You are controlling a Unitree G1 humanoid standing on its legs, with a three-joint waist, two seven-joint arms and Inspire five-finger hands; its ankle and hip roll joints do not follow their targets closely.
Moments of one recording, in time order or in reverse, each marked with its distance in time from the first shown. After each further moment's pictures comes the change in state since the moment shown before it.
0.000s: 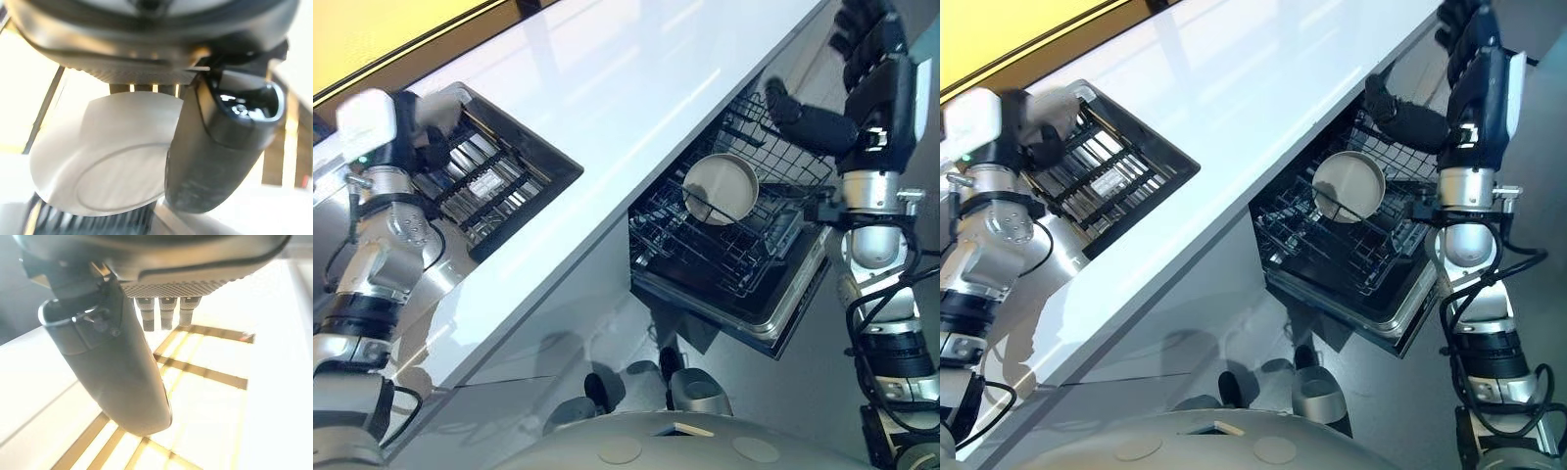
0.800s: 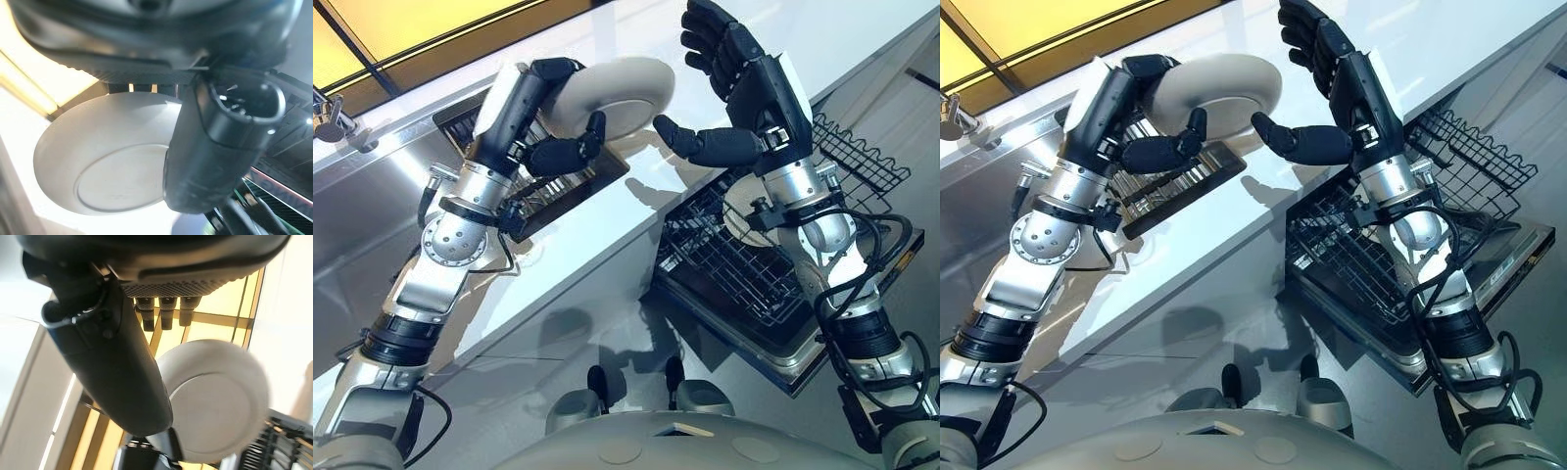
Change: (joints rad) left arm -0.003 -0.148 -0.180 -0.253 -0.525 -0.407 -0.433; right arm -0.142 0.060 0.229 0.000 0.175 0.087 0.291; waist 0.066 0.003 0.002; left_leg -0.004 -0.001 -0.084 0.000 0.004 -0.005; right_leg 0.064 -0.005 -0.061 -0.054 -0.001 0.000
